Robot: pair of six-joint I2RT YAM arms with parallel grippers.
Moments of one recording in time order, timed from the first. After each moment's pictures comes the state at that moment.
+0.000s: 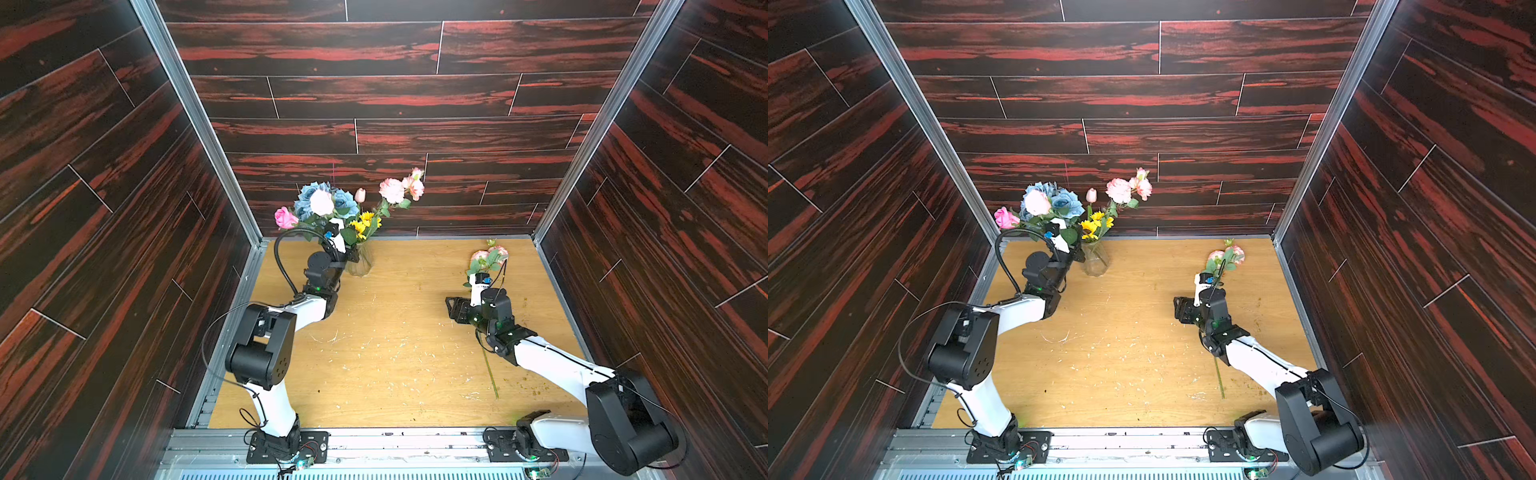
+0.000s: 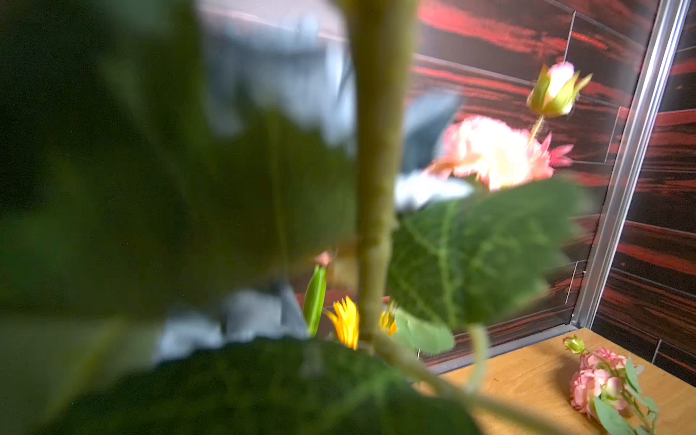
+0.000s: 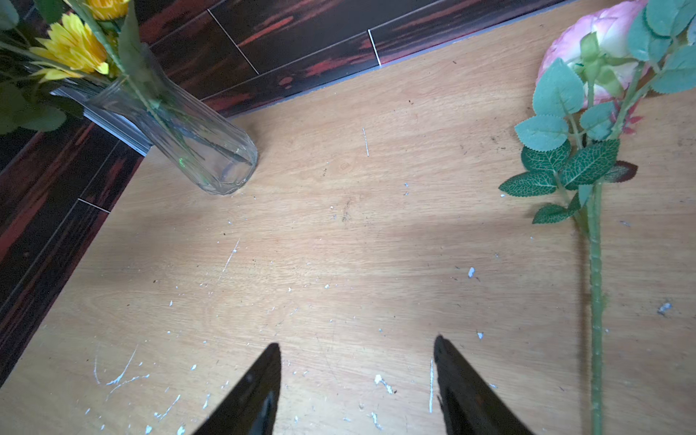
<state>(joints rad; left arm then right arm) -0.25 1.78 1.03 1.01 0.11 -0.06 0.42 1.31 0.60 0.20 -0.03 0.44</state>
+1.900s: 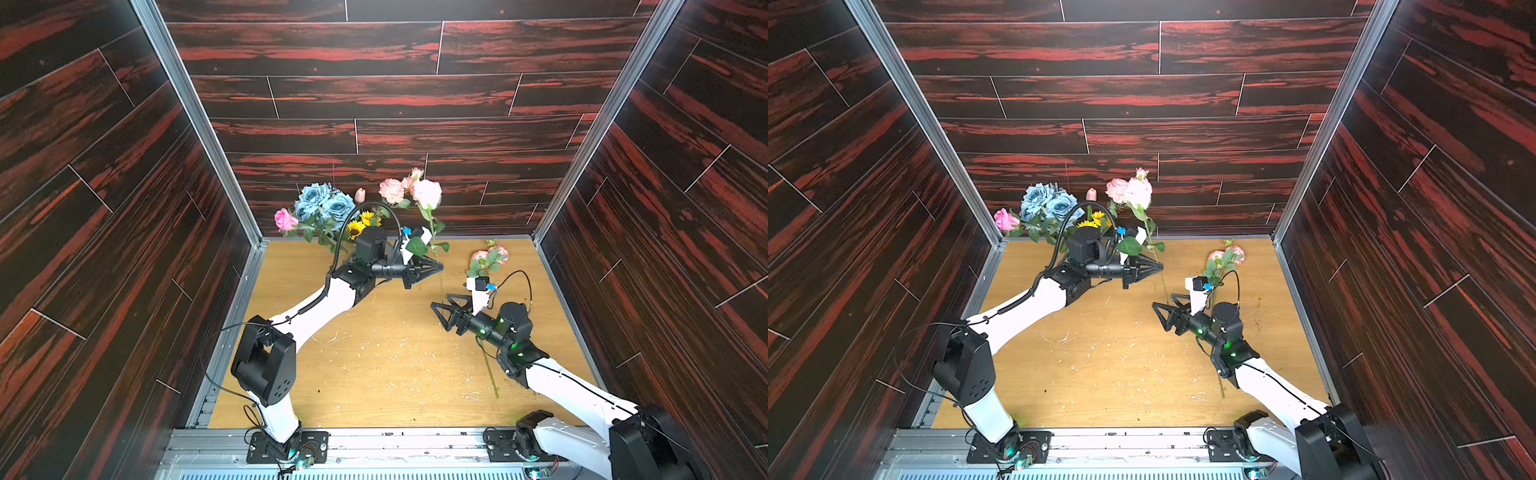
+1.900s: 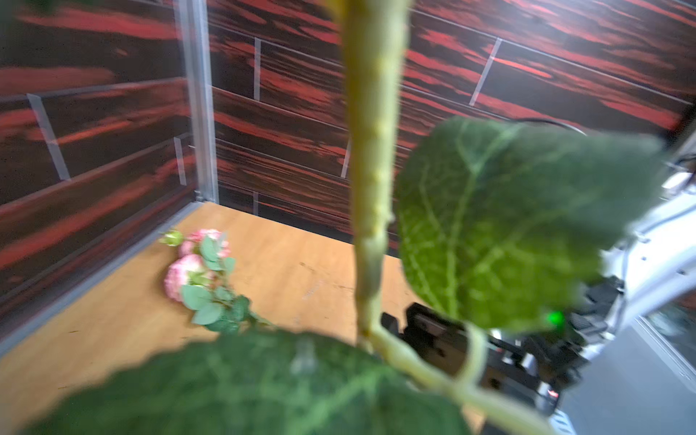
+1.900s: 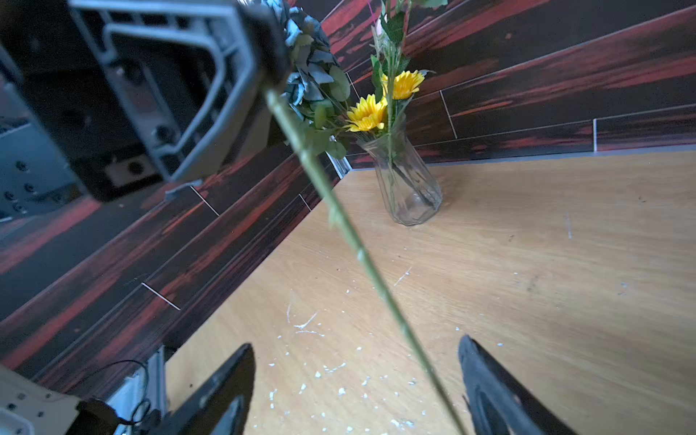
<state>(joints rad) -0.58 1.75 1.45 0.12 0.93 -0.07 0.46 1.10 0.45 0.56 -0.45 0.45</state>
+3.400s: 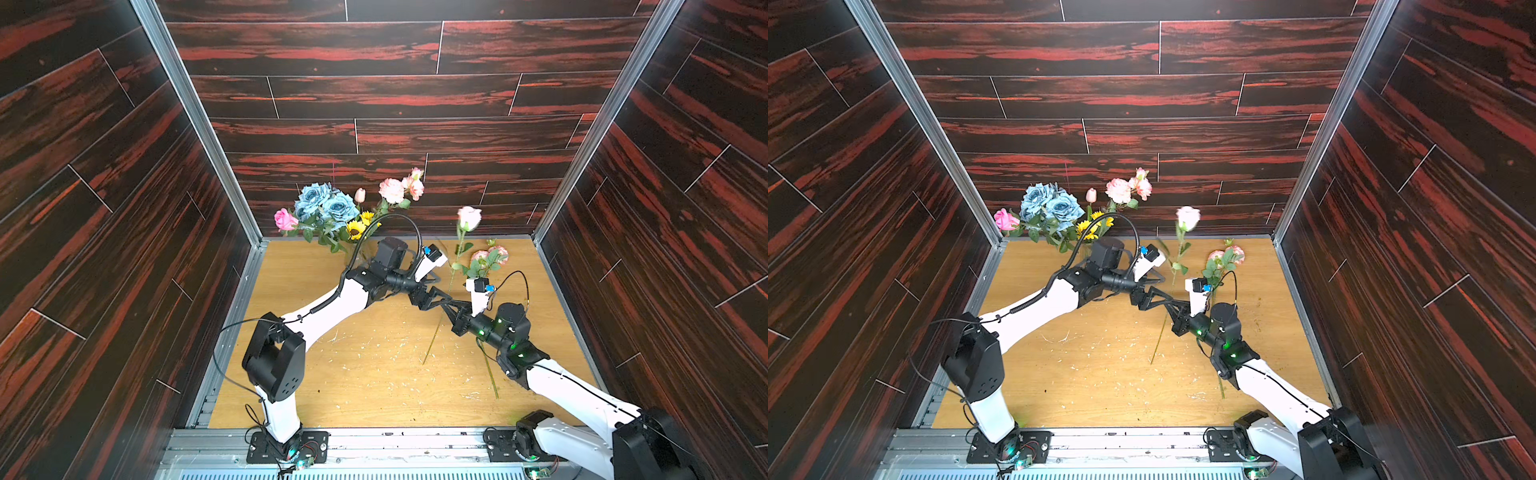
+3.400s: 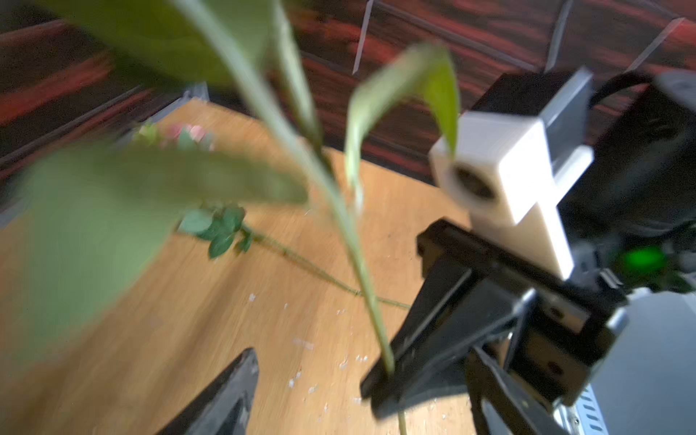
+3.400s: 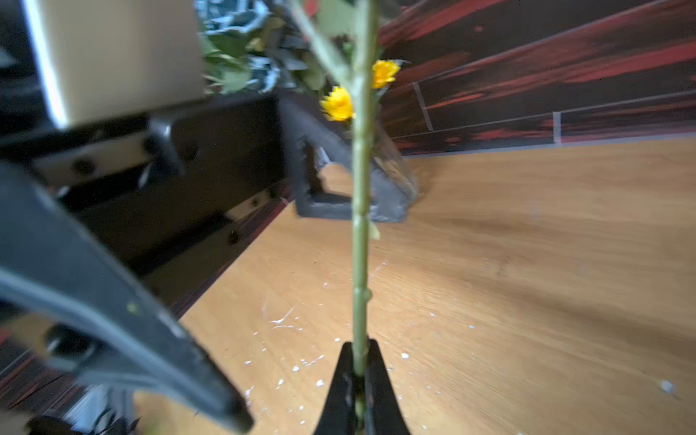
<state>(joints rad) -0.64 1.78 1.44 -0.19 0.71 0.12 0.47 1.09 0.46 0.45 -0.31 0.40</state>
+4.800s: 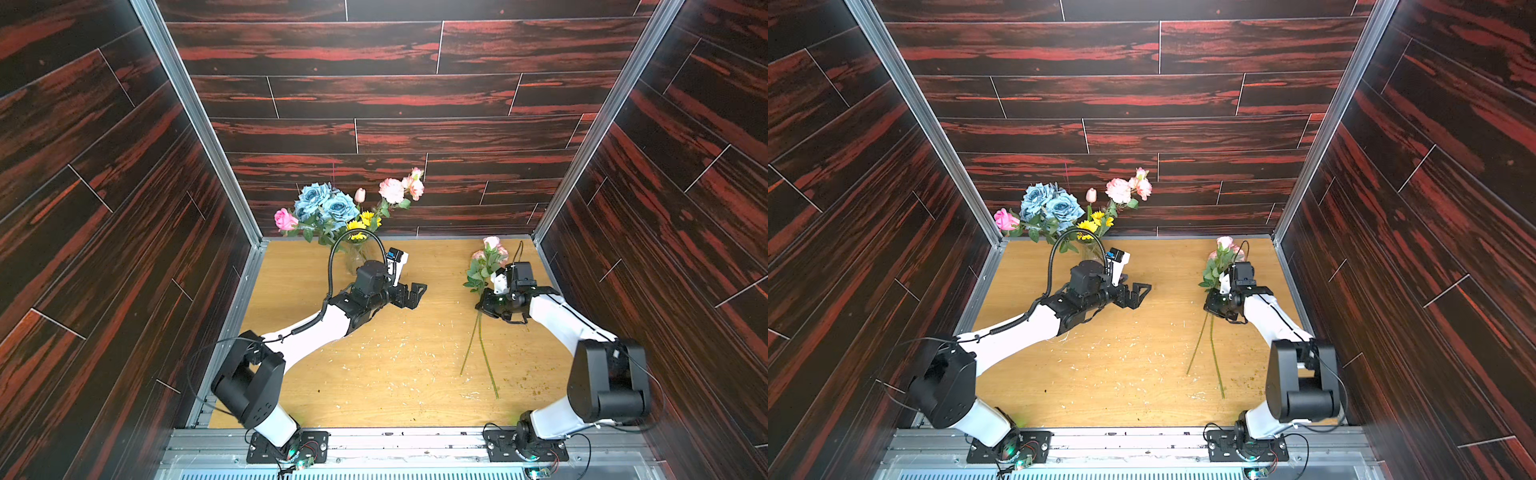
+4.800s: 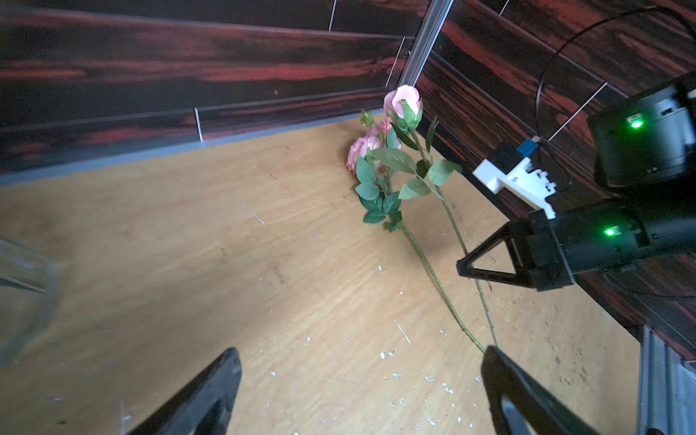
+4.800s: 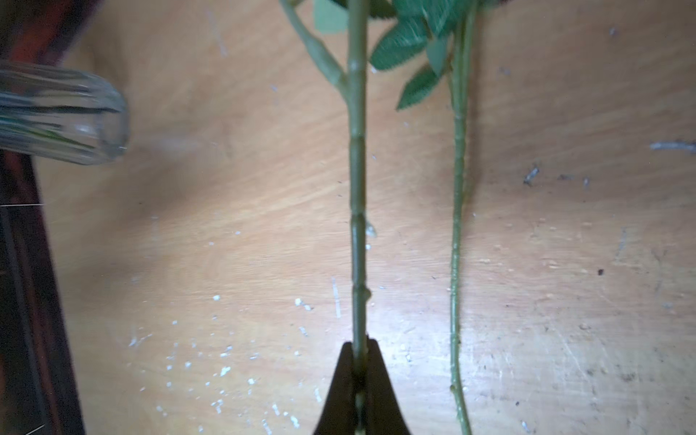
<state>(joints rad) -0.63 1.61 1.09 0.12 0.23 -0.28 0.08 1.56 1.00 -0.53 -0.33 0.40</state>
